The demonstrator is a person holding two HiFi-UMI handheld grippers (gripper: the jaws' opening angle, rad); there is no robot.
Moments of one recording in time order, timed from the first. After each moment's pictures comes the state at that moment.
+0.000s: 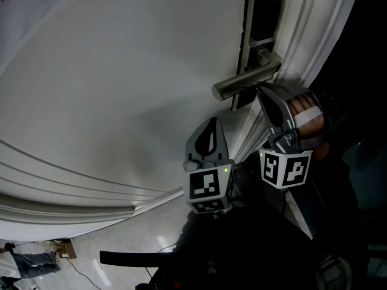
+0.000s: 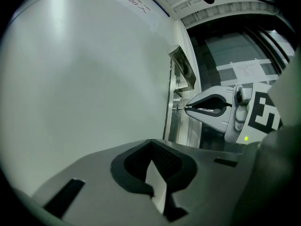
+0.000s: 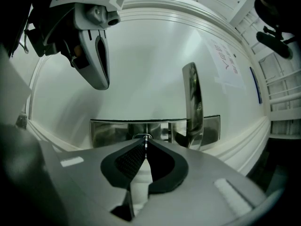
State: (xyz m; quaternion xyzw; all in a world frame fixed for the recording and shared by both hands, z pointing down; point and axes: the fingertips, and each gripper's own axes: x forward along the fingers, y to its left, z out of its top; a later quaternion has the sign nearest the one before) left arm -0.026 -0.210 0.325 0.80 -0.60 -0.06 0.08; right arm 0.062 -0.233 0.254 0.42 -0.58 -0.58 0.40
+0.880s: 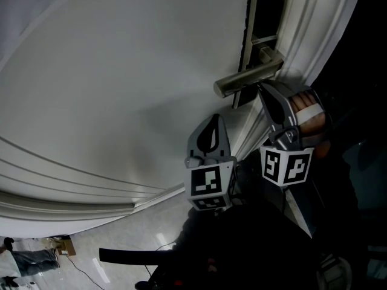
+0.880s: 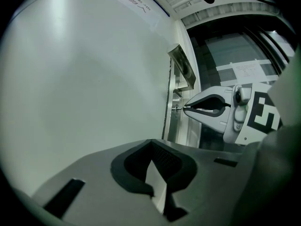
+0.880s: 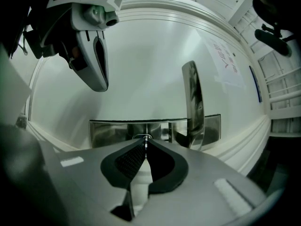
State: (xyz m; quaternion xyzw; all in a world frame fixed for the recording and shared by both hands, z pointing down) left arm -0.024 -0.212 0.325 0.80 -0.60 -0.06 0.08; right arm 0.061 -0.234 0.254 0.42 -0.58 -0.57 0.40
